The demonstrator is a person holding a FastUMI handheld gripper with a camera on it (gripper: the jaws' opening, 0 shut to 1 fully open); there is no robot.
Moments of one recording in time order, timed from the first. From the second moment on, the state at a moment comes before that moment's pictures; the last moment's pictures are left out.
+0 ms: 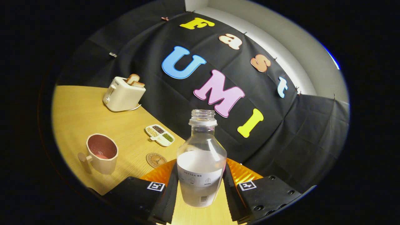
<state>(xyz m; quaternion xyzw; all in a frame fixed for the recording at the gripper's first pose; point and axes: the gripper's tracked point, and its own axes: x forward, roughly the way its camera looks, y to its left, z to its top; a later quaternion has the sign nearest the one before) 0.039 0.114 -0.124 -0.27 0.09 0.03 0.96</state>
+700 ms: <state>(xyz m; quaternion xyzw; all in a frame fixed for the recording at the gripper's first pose) 0.029 0.167 -0.153 -0.52 0.06 0.09 0.85</state>
